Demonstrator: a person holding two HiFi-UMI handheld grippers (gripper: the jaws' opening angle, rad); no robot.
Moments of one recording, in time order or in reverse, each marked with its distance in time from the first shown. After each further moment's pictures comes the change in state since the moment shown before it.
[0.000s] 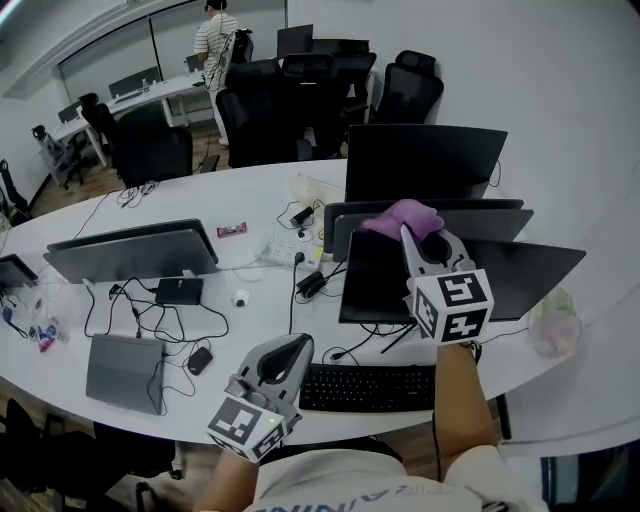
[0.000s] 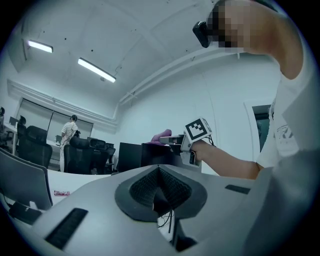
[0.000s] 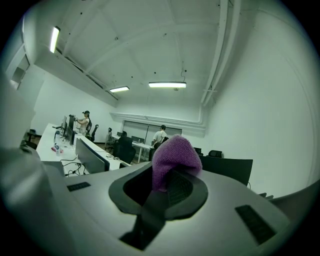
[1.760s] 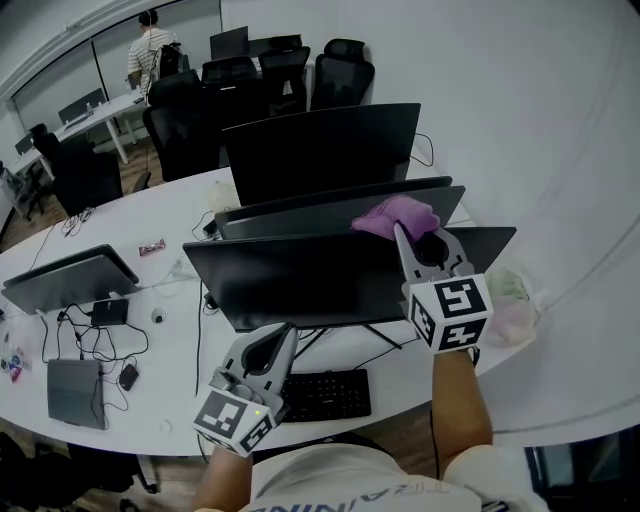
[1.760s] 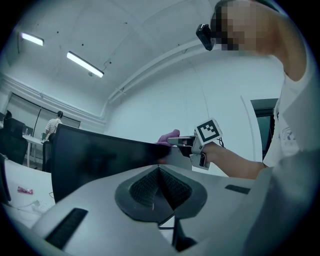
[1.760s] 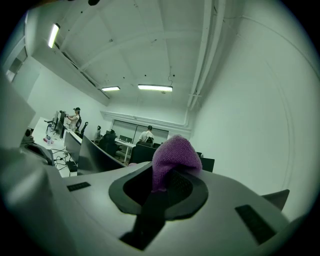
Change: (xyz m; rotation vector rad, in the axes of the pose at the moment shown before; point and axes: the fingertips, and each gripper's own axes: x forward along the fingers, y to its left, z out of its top) left arm 0.168 -0.138 -0.021 0.014 -0.016 -0.081; right arm -0.103 -0.212 -0.056 -0.019 -0.029 -0.113
